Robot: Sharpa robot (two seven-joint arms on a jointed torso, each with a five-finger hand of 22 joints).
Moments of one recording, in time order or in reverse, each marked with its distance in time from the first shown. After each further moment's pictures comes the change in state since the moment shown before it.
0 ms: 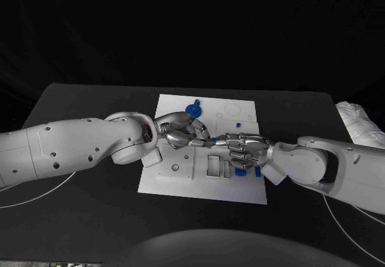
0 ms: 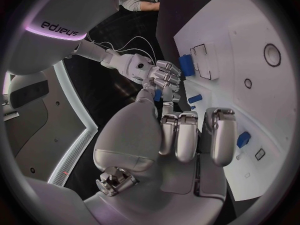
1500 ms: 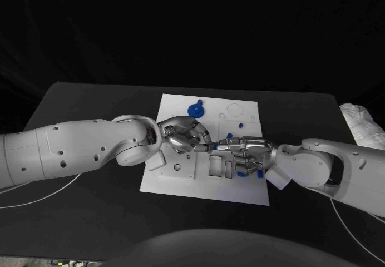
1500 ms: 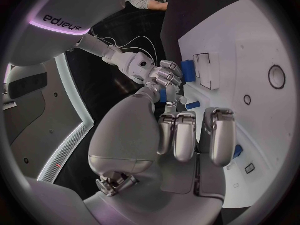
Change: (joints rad) left arm -0.020 0.009 0.000 -0.005 0.065 0.025 -0.020; left_hand 0.067 -0.171 0.347 0.065 0.286 0.034 0.041 0.026 0.103 0.009 -0.024 -0.007 -0.004 0.002 -0.023 0.000 -0.001 0.000 0.000 -0.022 0.000 0.000; right arm 0.000 -0.014 0.001 0.011 -0.095 -0.019 -0.038; right_hand -0.030 0.033 -0.009 -0.008 -0.298 -0.349 0.035 -0.004 0.022 0.000 0.014 0.001 0.002 0.000 0.008 0.000 0.000 0.000 0.004 0.004 0.000 0.000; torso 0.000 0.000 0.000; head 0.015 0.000
